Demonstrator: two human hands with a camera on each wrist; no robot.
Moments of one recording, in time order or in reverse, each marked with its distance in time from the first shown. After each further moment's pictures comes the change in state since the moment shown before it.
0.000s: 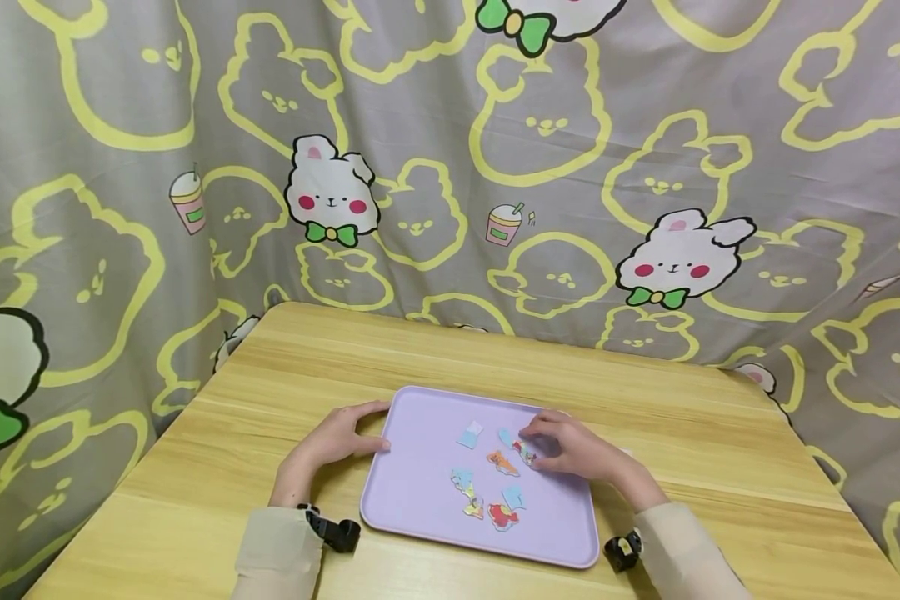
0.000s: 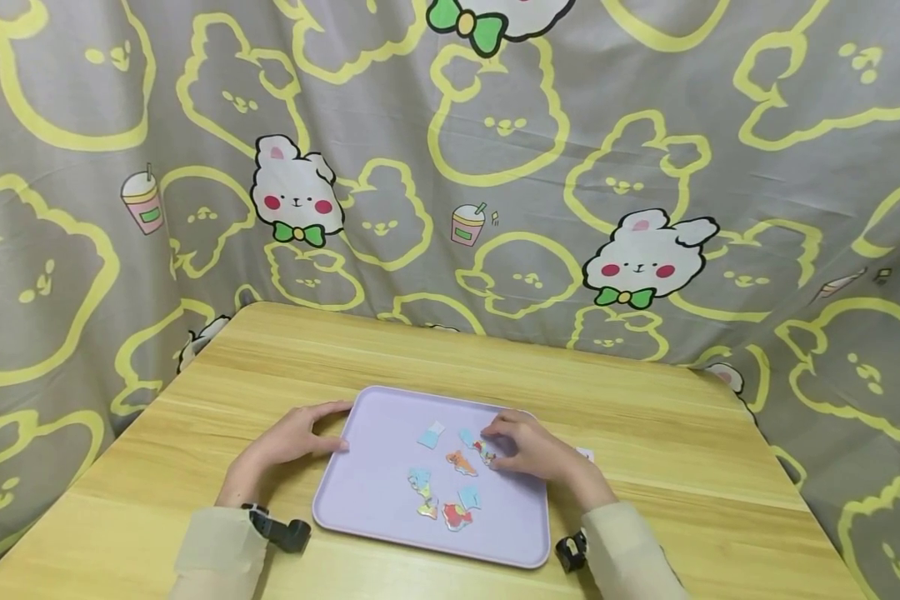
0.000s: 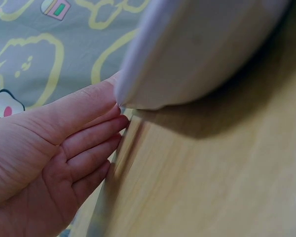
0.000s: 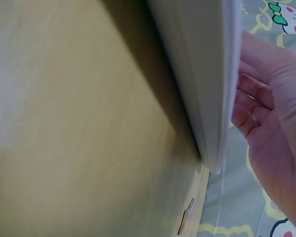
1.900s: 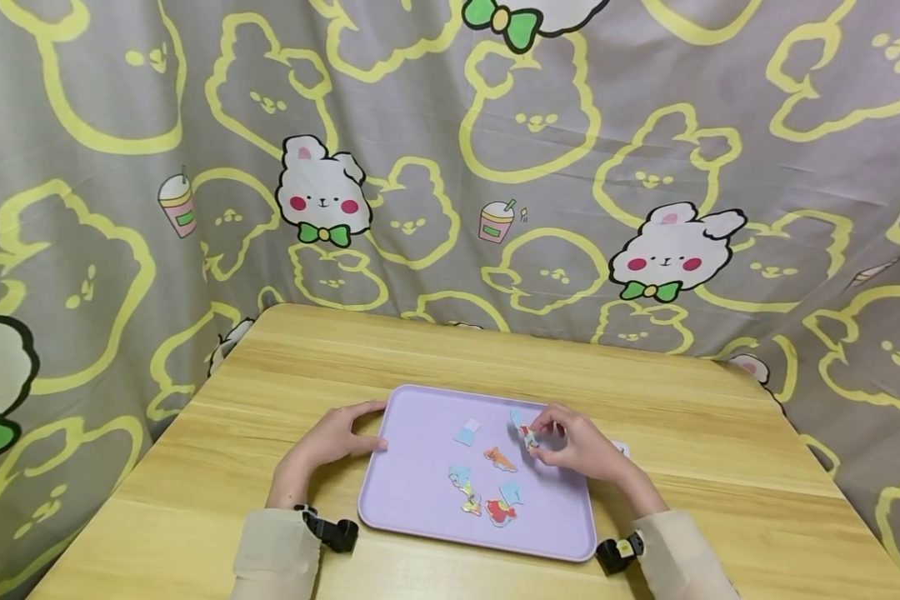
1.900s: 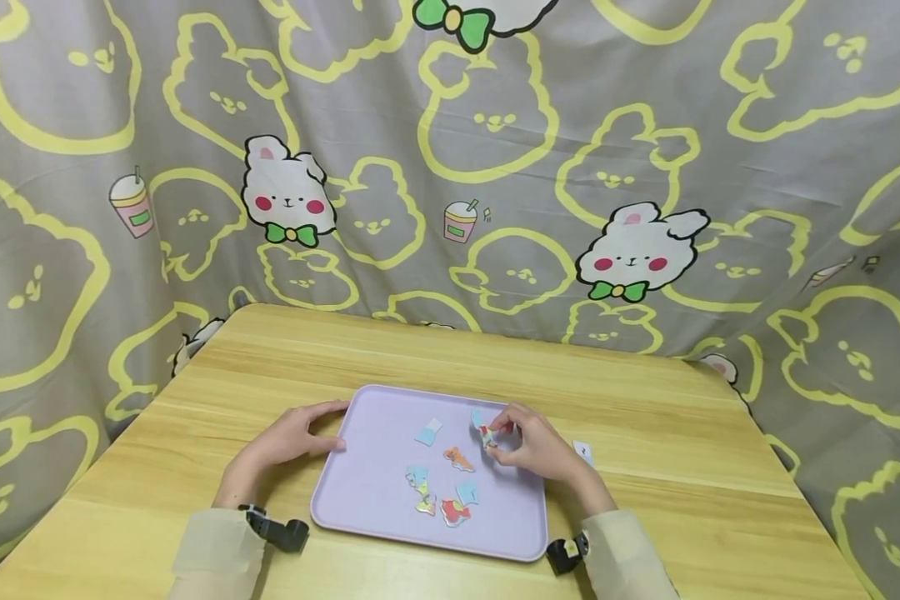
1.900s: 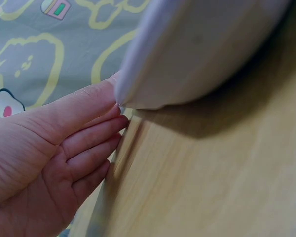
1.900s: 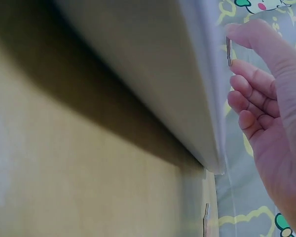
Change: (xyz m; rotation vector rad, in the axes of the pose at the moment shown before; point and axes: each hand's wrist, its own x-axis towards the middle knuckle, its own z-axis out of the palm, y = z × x) left_hand -0.001 0.003 0.000 0.002 -0.006 -0.007; right_hand -0.010 0.005 0.009 0.226 0.286 -0.005
